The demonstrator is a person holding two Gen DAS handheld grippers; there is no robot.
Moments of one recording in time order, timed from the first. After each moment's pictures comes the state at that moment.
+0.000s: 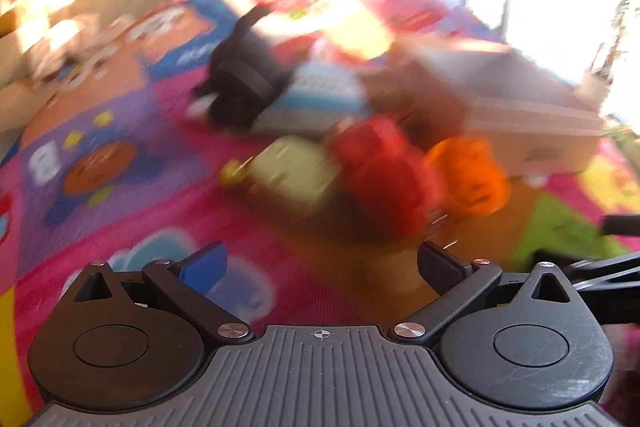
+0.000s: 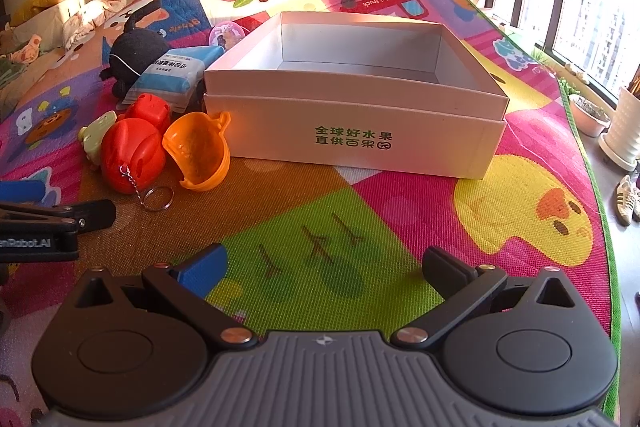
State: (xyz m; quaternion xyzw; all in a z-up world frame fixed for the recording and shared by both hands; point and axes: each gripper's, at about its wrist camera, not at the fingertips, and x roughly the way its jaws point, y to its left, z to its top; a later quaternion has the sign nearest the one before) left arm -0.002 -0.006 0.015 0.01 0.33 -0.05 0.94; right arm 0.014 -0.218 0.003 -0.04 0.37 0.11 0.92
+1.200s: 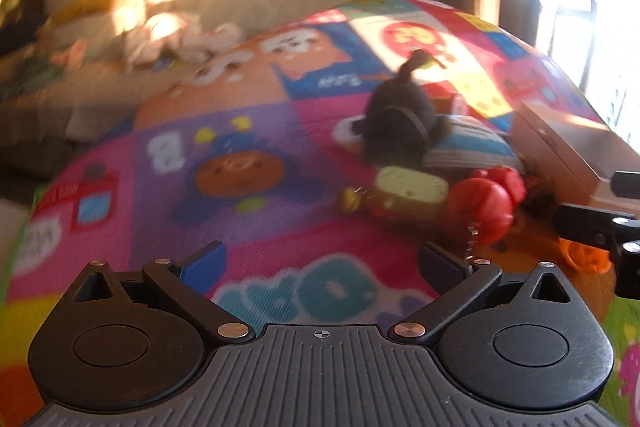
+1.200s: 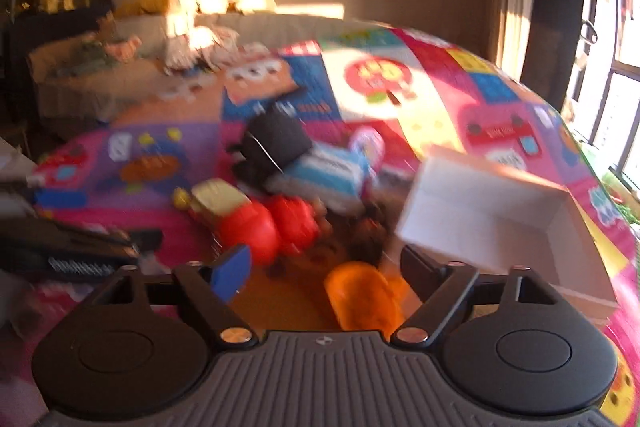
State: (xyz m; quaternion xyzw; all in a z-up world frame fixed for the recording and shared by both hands) left arm -0.018 0.083 0.018 -0.07 0.29 0.10 0.95; right arm 0.019 -0.119 0.055 -0.12 0.24 0.26 0.93
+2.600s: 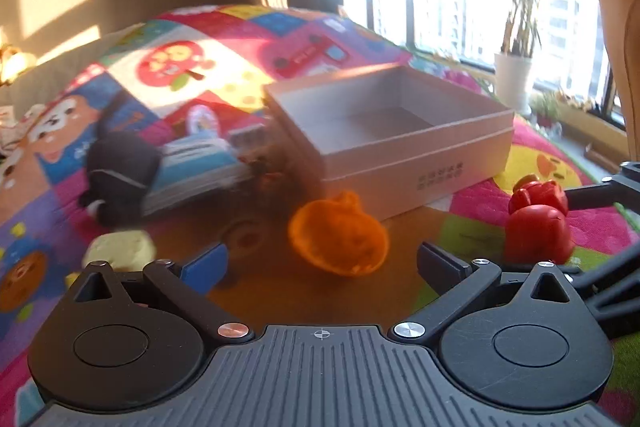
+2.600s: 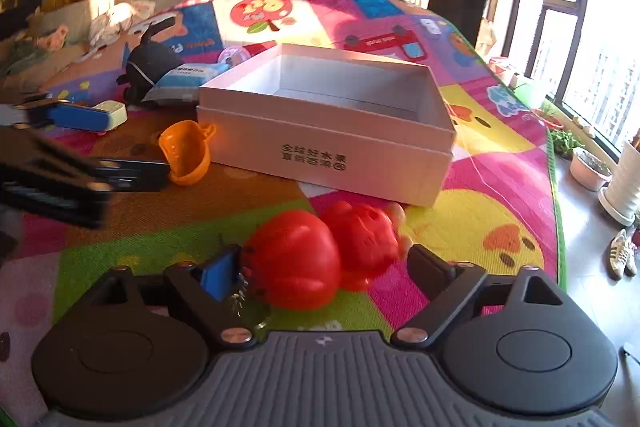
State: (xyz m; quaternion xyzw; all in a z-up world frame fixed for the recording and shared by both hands) left arm 0.027 -0.071 0.020 0.09 0.29 -0.15 0.94; right arm -0.004 -0.259 0.016 -0.09 0.30 0.14 0.94
